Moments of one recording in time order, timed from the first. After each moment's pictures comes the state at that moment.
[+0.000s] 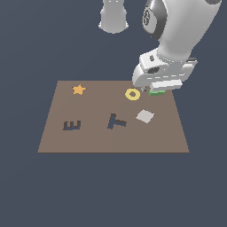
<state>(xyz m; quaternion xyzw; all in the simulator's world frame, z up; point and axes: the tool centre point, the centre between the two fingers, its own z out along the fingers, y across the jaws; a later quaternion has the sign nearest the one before) -0.102 0.170 0.032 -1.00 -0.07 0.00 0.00</state>
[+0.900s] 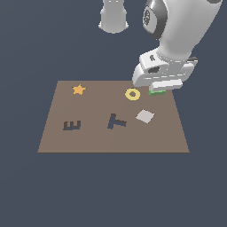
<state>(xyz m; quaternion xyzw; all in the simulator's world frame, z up) -0.101 0.171 0.034 -1.00 -0.07 0.00 0.00</state>
